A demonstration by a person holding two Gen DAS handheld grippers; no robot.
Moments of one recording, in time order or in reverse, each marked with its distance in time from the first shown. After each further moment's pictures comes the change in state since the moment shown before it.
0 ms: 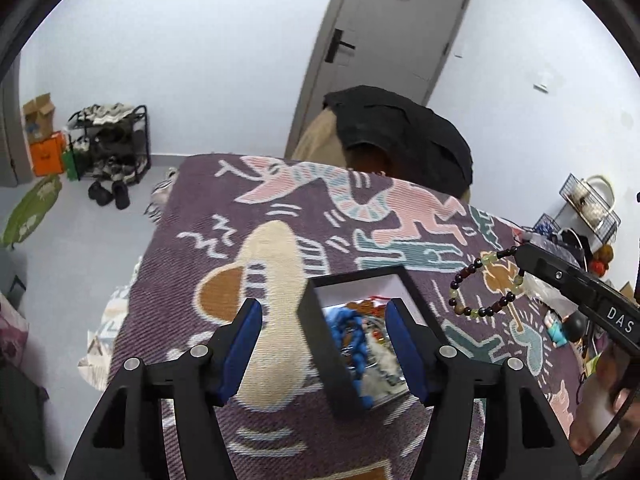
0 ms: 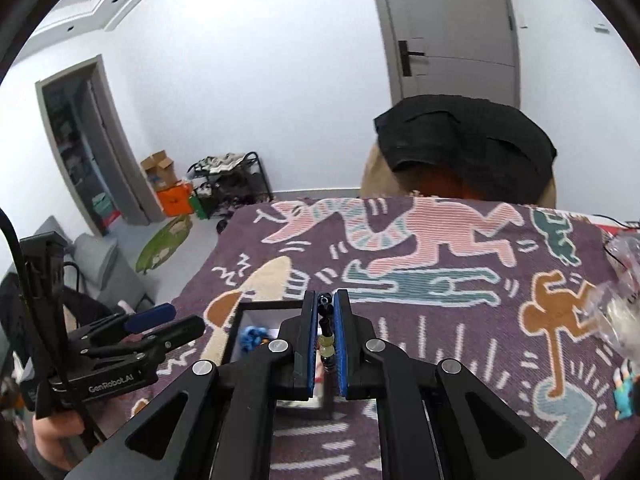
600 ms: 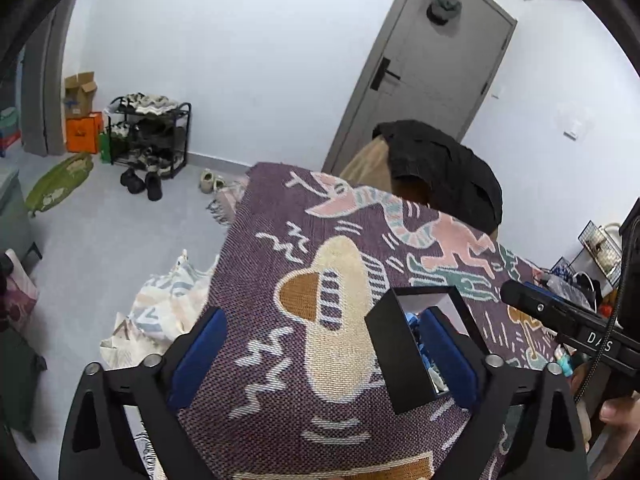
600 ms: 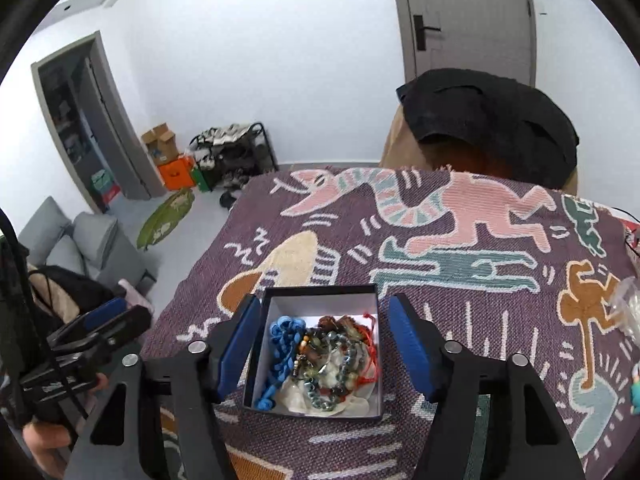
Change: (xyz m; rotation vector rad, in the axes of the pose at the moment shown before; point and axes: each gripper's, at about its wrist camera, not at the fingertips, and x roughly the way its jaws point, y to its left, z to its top) left arm -0.032 0.060 -0.010 -0.123 -0.094 0.062; right arm 0.038 0.034 -0.003 -0.010 0.100 -0.001
